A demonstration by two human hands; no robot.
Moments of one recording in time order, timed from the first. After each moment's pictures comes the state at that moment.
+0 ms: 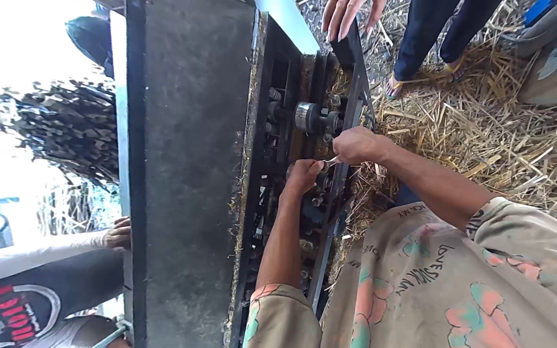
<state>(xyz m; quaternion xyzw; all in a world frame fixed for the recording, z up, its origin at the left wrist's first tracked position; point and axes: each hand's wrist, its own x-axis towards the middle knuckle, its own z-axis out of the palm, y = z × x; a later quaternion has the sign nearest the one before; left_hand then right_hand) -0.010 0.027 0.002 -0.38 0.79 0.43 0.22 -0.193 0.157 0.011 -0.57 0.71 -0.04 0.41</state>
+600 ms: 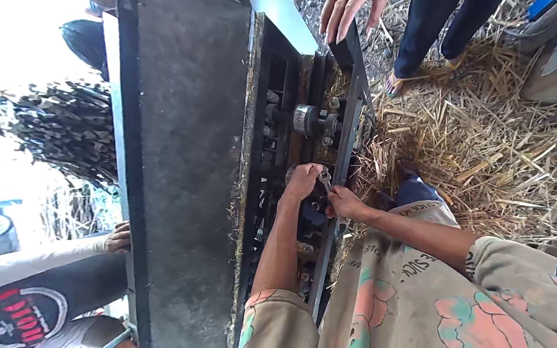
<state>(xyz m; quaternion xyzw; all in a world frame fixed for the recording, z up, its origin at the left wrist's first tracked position) -0.010 0.028 0.002 -0.37 0.80 0.42 0.23 -0.034 0.196 -0.055 -0.05 0.55 -0.49 0.68</state>
